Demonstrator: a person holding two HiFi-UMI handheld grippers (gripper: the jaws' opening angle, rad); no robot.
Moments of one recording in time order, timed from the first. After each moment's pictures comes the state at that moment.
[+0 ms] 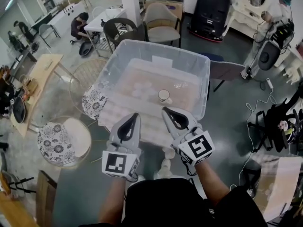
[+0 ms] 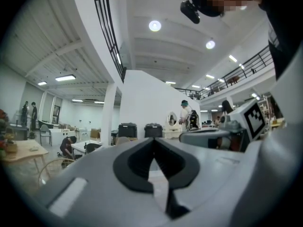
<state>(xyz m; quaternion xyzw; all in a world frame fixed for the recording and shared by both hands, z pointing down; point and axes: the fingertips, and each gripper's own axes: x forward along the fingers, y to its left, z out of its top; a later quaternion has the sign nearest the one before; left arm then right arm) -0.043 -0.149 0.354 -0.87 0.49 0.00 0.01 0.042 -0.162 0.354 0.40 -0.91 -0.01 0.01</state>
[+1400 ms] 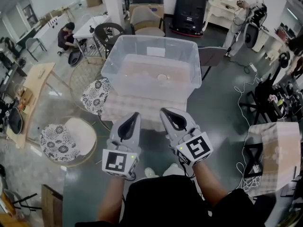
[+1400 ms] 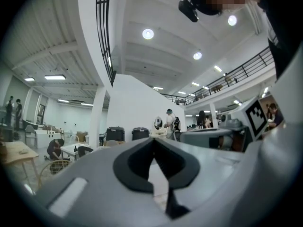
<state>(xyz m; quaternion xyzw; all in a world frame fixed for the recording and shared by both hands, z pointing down) -0.134 -0.002 0.345 -0.91 0.41 0.02 0.03 -0.057 0.003 0.335 0.48 -0.88 -0.04 0.00</state>
